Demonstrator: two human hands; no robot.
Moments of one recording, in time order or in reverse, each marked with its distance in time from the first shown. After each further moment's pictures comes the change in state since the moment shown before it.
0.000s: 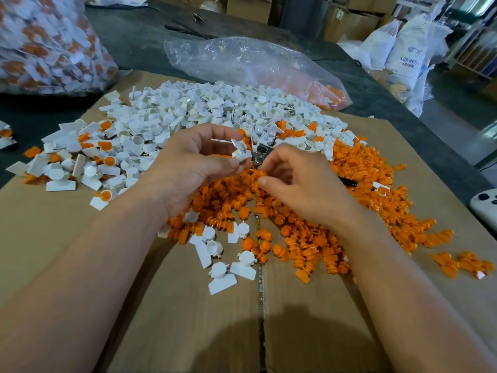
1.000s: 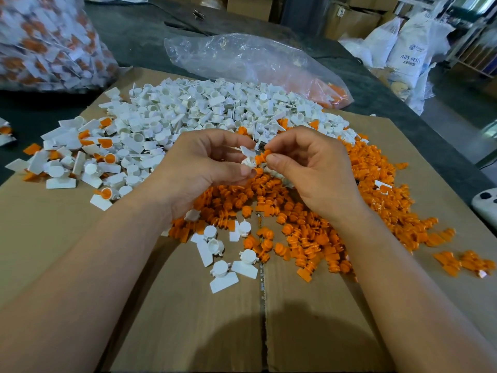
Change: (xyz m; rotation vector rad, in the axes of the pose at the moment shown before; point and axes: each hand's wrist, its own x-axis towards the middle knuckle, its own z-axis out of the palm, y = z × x) left_hand -0.002 -0.001 0.002 0.102 -0.083 0.007; right_hand 0.001 -0.004 0.000 0.322 0.251 -0.096
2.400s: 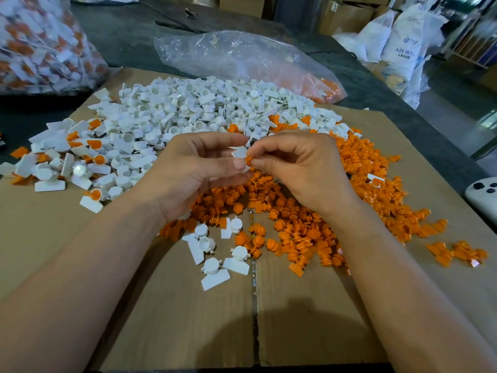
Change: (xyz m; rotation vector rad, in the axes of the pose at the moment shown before) left_hand -0.001 -0.005 0.006 -0.155 -0.027 -0.008; right_hand -0.001 -0.003 -0.002 -0.056 -0.025 -0.071
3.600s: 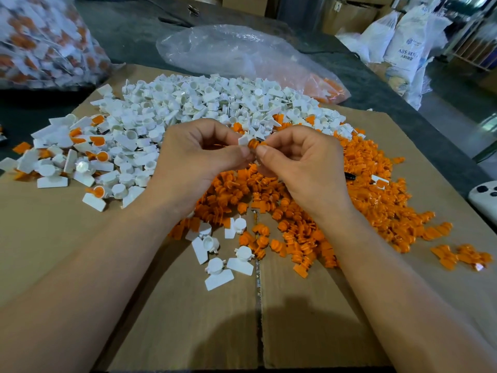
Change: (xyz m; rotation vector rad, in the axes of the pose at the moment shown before) left_hand 0.001 -0.003 0.007 0.187 0.194 0.265; right_hand -0.002 -0.003 0.013 0.106 0.194 0.214
